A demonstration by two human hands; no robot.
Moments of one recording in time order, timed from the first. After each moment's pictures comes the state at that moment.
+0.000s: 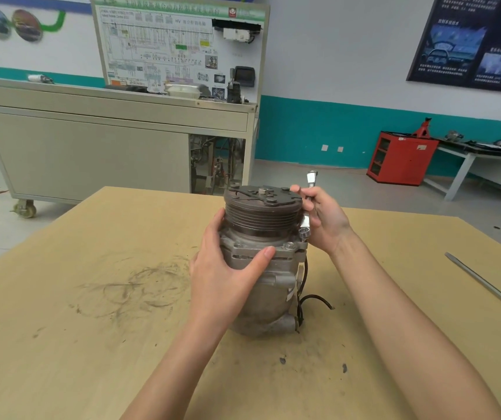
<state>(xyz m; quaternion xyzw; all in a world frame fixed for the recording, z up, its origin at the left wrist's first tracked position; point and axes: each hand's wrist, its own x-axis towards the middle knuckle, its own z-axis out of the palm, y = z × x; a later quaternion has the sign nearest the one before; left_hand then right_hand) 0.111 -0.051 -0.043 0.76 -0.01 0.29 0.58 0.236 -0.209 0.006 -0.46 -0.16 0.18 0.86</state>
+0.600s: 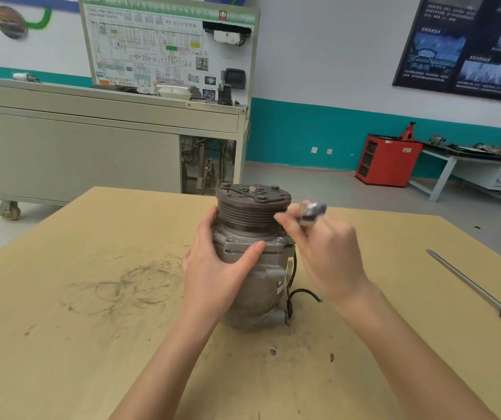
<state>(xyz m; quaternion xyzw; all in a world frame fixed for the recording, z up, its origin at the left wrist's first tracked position) 0.108 -0.051 -0.041 0.77 -0.01 0.29 0.57 0.130 -0.200 0.009 -0.77 -0.33 -0.51 0.19</state>
